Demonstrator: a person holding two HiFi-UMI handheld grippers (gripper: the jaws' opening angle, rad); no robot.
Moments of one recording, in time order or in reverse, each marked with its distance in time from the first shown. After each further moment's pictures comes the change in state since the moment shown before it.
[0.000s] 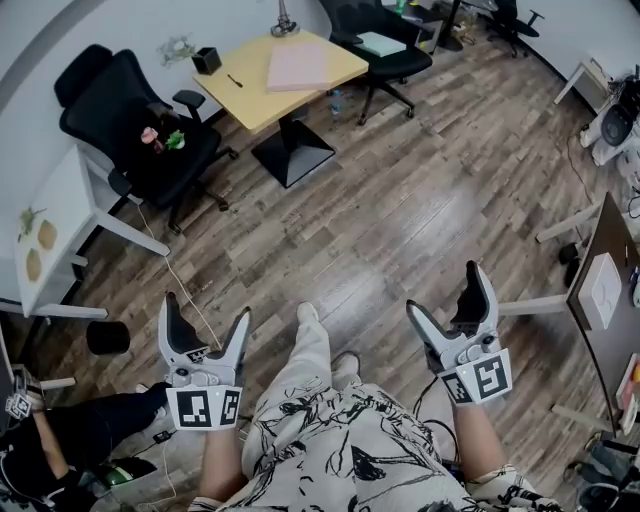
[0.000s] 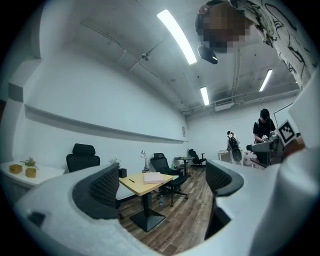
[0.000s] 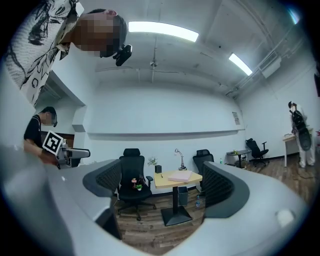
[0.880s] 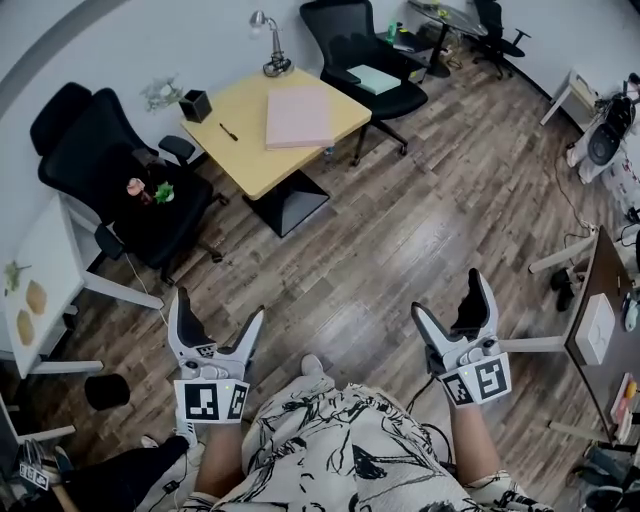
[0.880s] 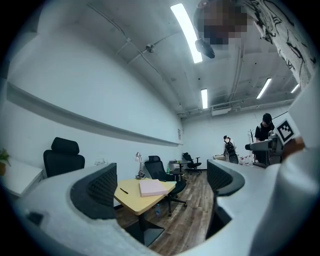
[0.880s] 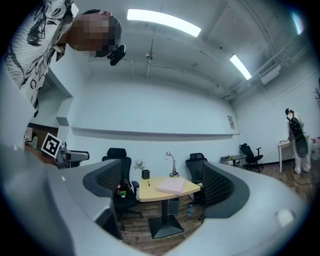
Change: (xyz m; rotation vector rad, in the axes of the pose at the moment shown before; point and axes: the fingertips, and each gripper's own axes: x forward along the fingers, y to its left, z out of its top) left arm 0.213 0.100 0.000 -0.030 -0.033 -0.115; right arm 0.197 -0.053 0.014 -0.036 -0.016 -0.103
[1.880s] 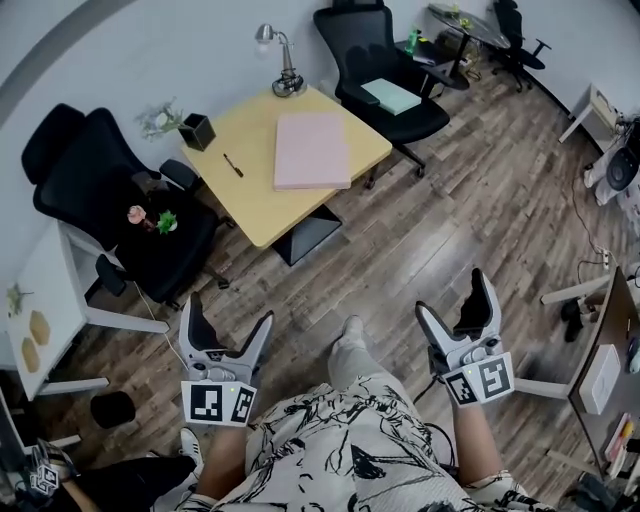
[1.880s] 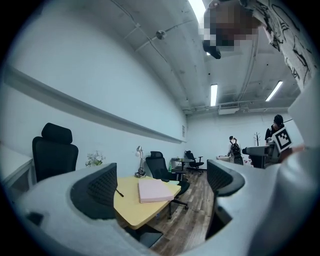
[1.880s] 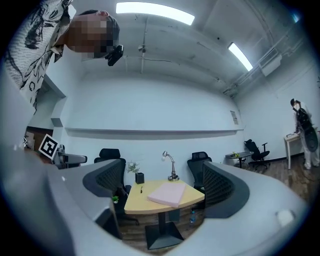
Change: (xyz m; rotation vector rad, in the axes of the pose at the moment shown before) left arm 0.169 0.060 -0.029 -0.080 0.050 0.019; right arm 0.180 -0.082 -0.021 0.033 0.009 0.024
